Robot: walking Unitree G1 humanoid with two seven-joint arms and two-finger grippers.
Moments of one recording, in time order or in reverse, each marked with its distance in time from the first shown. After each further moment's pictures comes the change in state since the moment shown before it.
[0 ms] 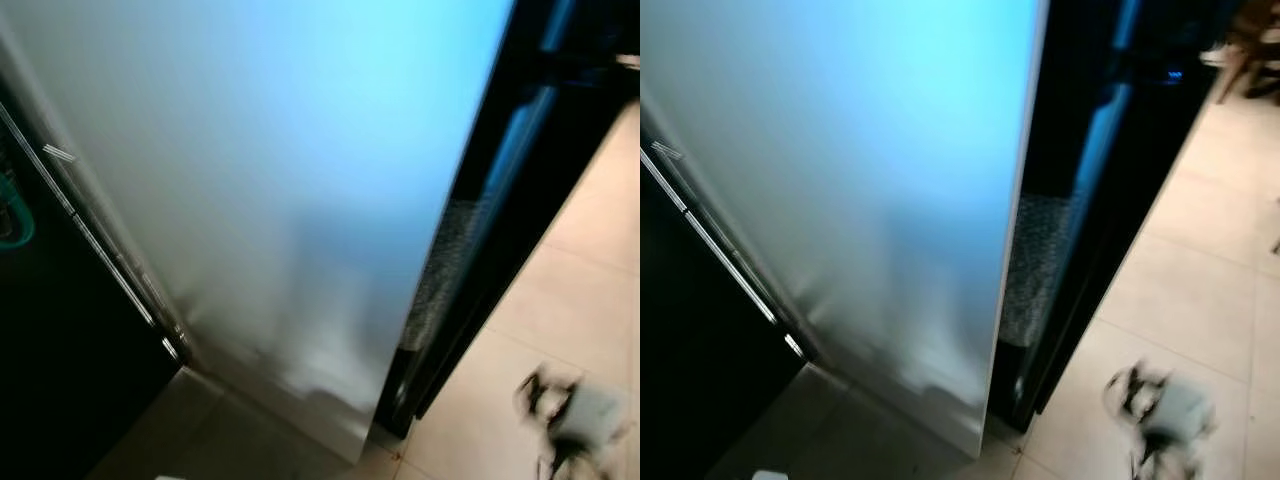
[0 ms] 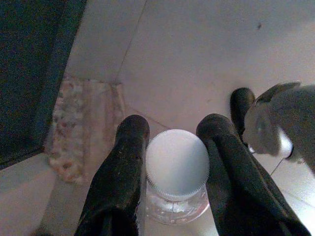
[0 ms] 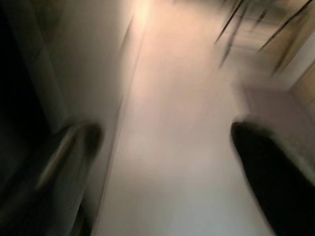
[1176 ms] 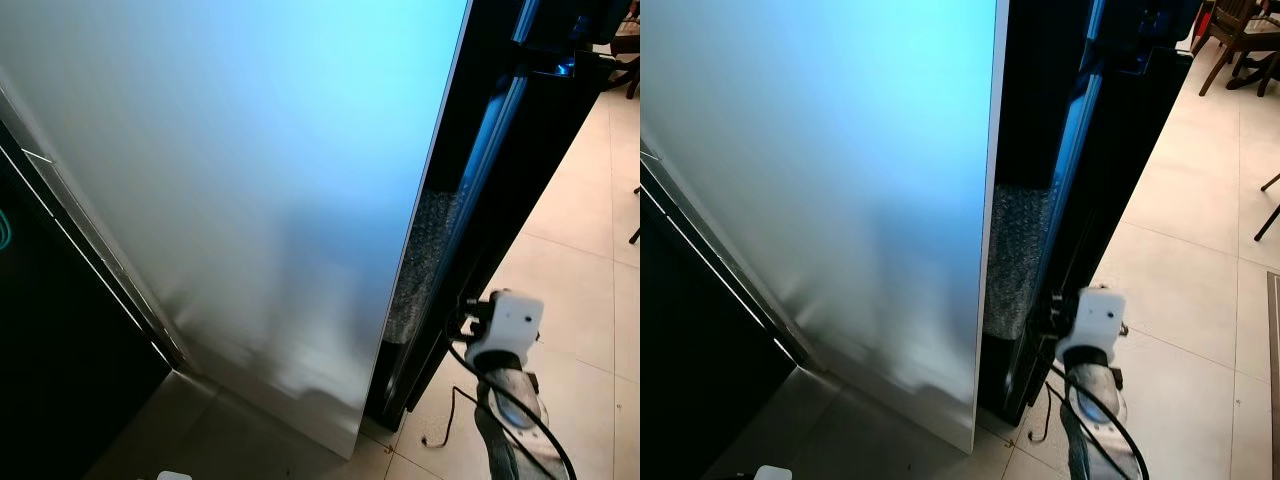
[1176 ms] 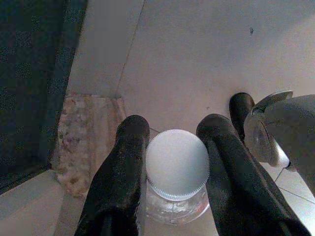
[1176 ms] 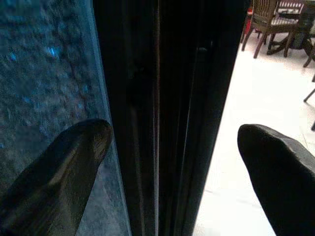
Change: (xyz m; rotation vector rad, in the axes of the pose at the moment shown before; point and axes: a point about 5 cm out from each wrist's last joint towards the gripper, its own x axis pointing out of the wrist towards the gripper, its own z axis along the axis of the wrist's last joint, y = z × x) left arm 0.002 0.000 0.007 0.029 -0.021 0.004; right arm -0.004 0.109 0.121 0.053 -0.252 0.327
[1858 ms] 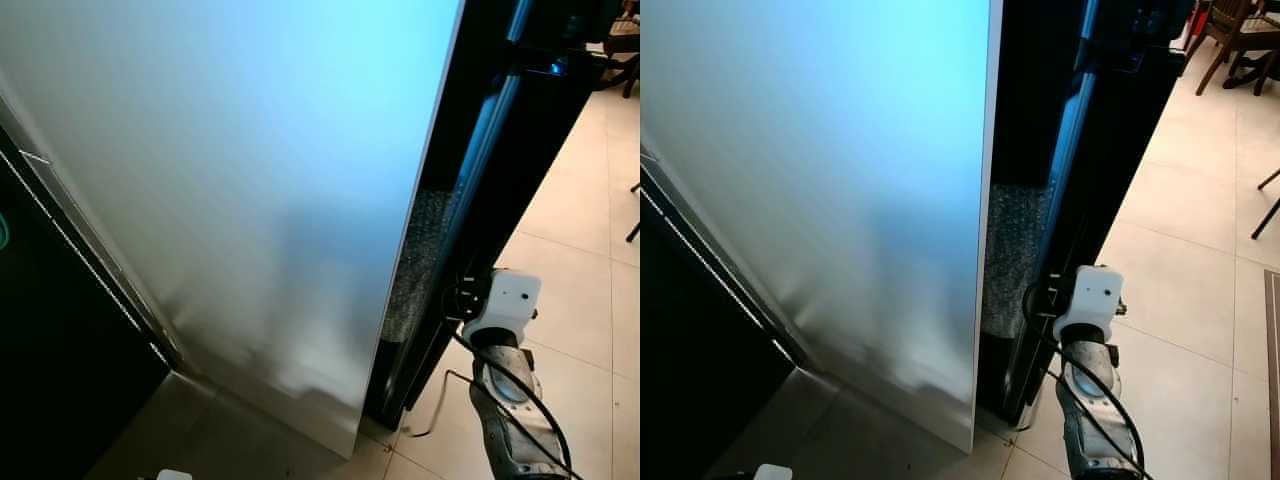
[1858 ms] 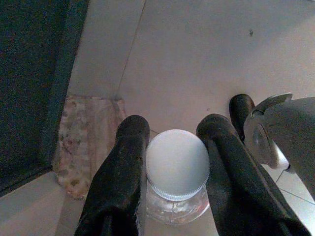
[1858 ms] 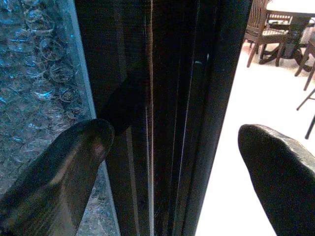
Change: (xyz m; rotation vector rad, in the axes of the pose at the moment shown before) left arm 0.000 0.000 0.002 -0.001 -0.004 -0.001; right arm 0.018 0.004 0.013 -0.009 -0.032 -0.019
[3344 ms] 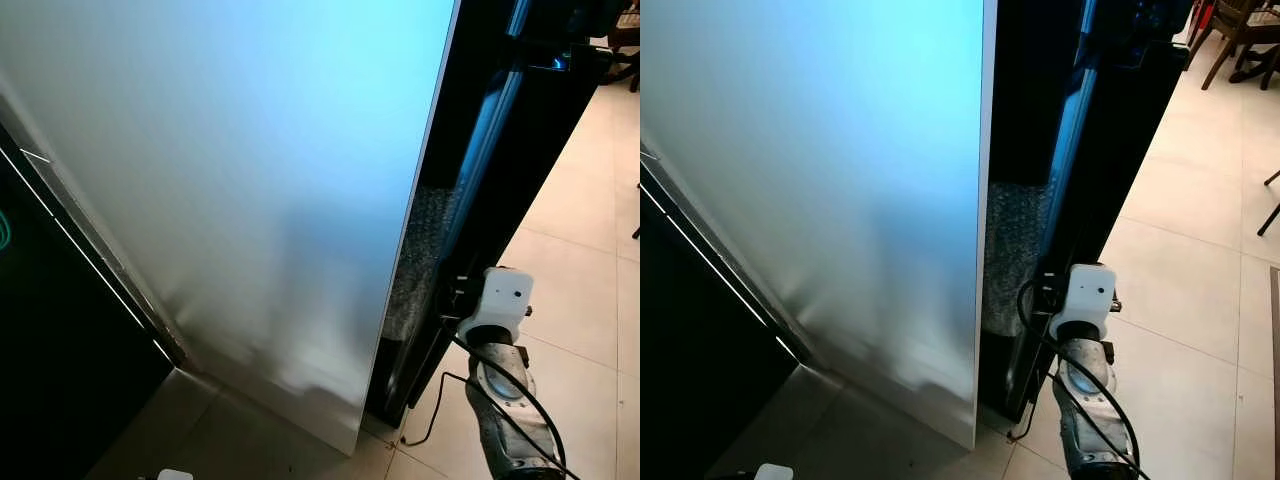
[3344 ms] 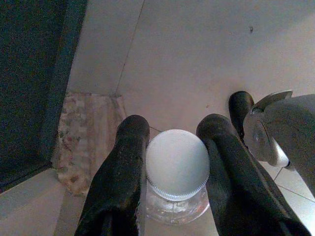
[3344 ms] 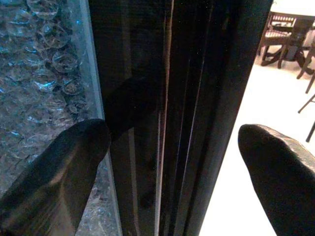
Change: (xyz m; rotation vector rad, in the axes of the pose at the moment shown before) left arm 0.000 -0.001 0.000 -0.002 -0.001 -0.007; right arm 0.002 0.000 -0.002 -0.030 -0.011 -0.004
